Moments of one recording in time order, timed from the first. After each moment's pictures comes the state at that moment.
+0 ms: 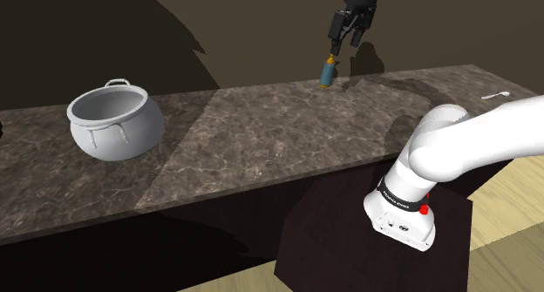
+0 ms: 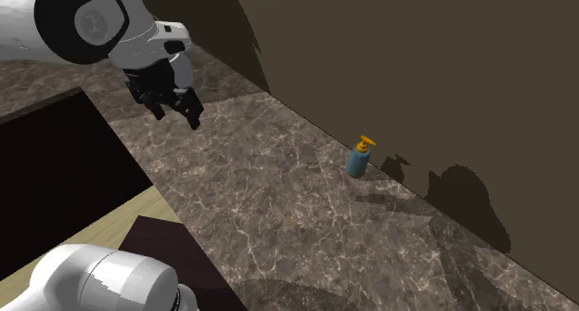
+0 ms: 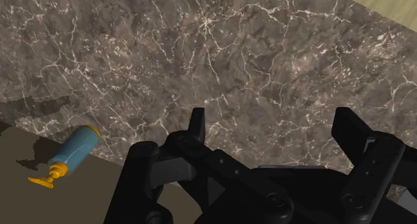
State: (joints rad) arm -0.02 -0.81 -0.03 -2.32 -0.07 1.56 0.14
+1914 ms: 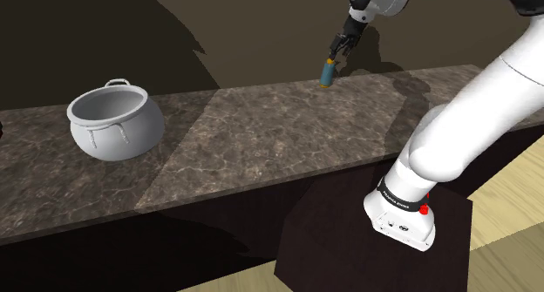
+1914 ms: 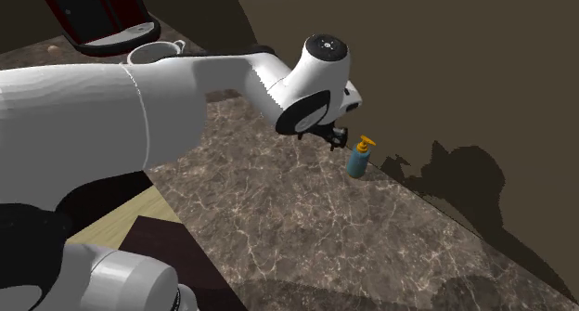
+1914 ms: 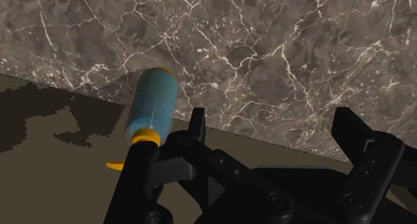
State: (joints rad) arm -0.01 -0.23 -0.68 -2.22 0.03 2.23 -0.49
